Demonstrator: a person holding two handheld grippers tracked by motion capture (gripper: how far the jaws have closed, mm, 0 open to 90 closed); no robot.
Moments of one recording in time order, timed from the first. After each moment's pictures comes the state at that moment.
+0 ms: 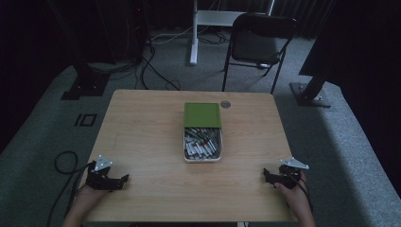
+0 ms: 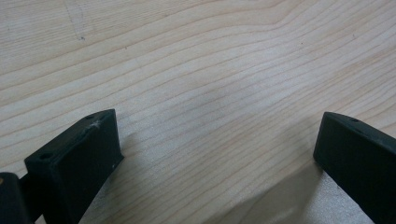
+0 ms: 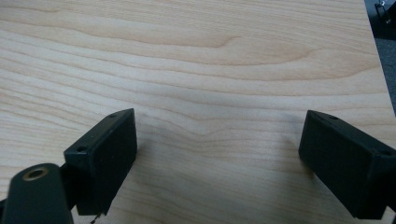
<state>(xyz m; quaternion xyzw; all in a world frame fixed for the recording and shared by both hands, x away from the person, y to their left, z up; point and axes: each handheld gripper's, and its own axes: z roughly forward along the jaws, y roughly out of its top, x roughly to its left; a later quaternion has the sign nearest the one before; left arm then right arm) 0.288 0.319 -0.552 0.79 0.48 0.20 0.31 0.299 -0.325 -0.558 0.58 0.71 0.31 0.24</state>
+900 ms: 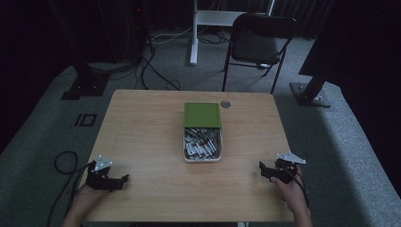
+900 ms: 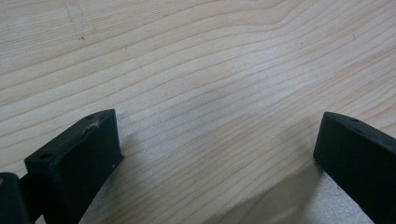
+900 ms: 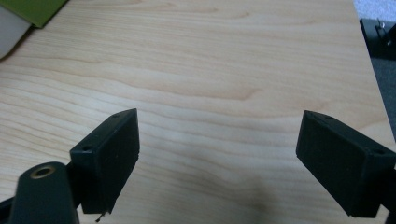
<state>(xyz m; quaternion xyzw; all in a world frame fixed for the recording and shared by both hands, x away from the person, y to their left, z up) 0.288 0.319 -0.551 0.79 0.48 0.20 0.31 0.307 -0.304 -0.532 0.57 0.71 0.33 0.26</state>
